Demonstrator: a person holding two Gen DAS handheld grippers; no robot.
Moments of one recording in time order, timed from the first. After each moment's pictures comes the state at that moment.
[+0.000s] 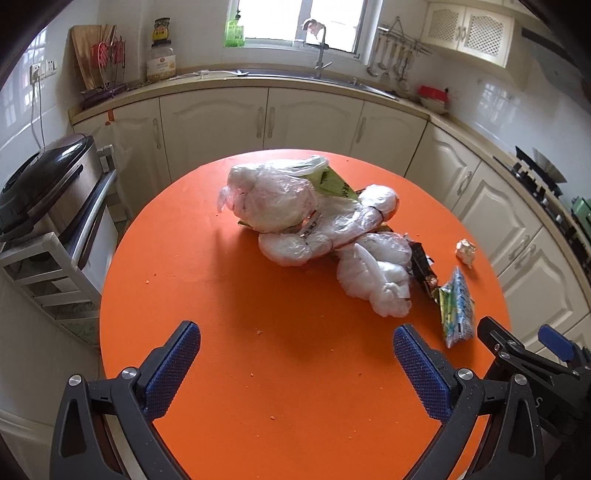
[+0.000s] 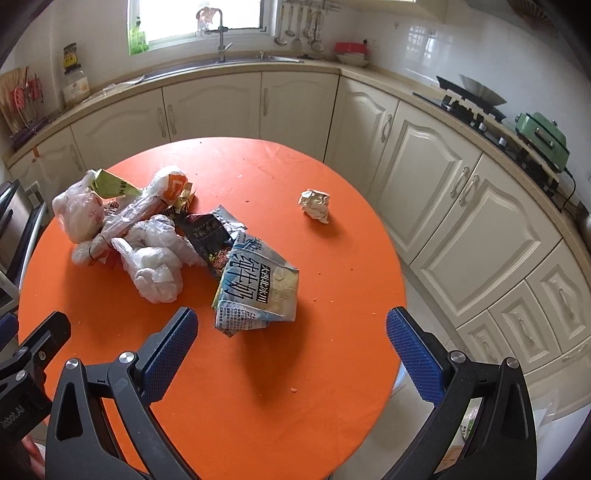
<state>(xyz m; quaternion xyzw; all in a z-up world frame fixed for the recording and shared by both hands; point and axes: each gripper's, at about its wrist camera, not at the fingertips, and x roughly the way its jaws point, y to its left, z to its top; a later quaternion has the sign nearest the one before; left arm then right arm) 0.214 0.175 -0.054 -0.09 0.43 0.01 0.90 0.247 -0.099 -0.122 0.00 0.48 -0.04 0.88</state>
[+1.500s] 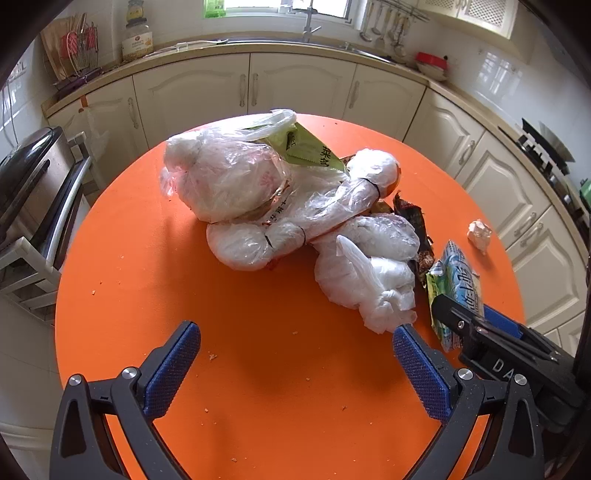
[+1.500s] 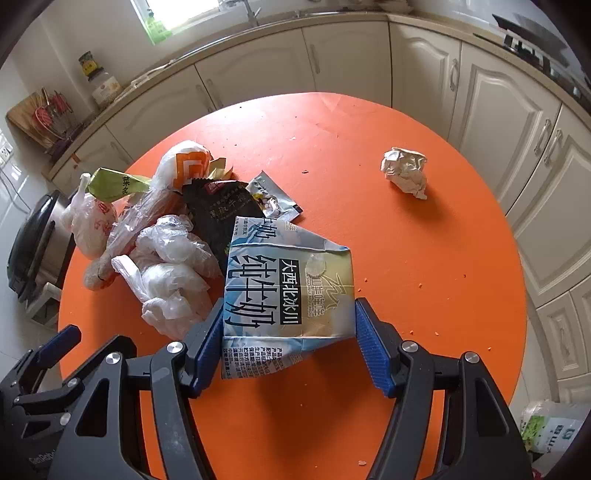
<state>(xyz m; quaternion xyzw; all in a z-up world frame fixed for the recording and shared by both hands) 0.272 0.156 -0.060 -0.08 0.49 0.00 0.87 0.311 -0.107 -0.184 0.11 0.53 0.08 0.84</state>
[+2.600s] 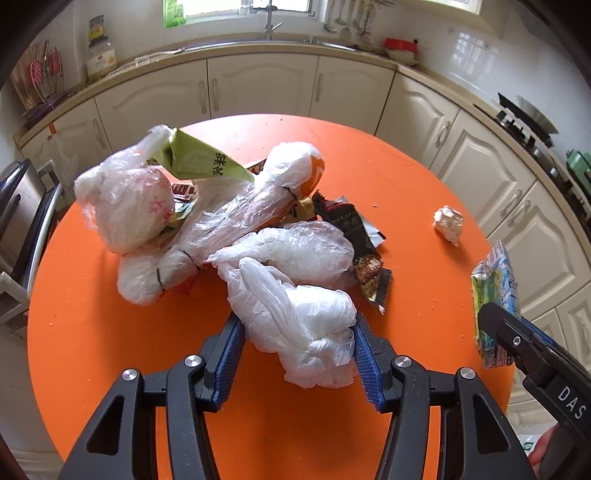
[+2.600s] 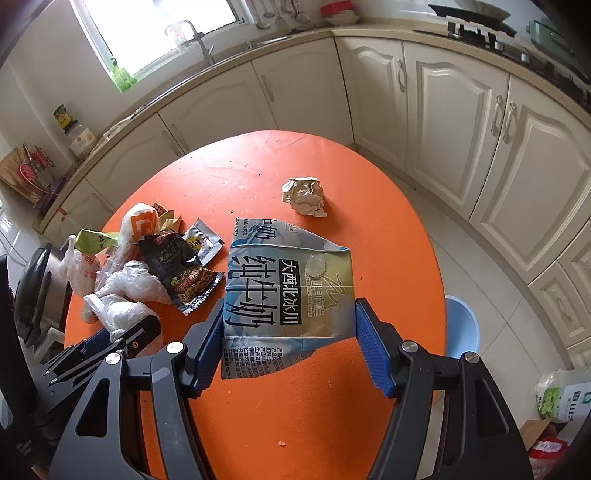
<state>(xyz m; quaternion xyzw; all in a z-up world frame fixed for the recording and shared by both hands) 0.301 0.092 -0.070 -0.04 0.49 -0.04 0.87 0.284 -0.186 -0.161 0.17 0.49 0.03 0.85</state>
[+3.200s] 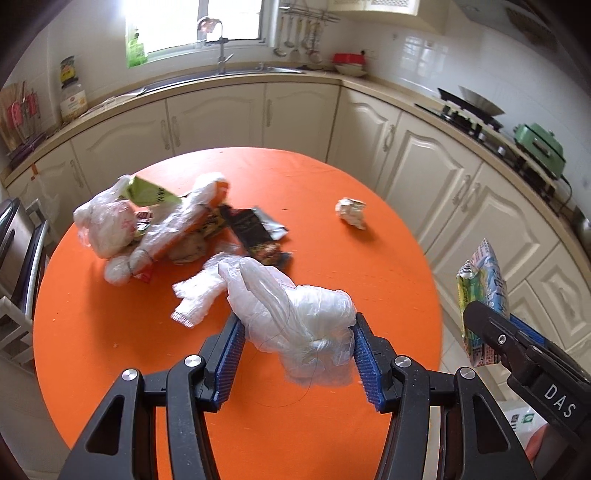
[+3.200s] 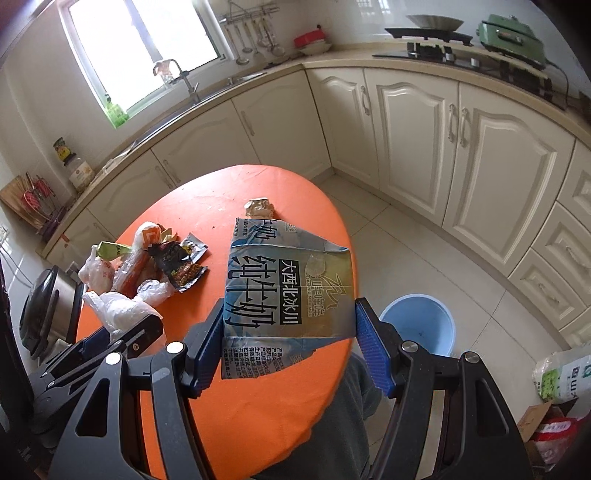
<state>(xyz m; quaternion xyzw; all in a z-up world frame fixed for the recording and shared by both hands) 0.214 0.026 -0.031 0.00 0.44 -0.11 0.89 0.200 -0.238 -0.118 0.20 0.45 -0.02 0.87</state>
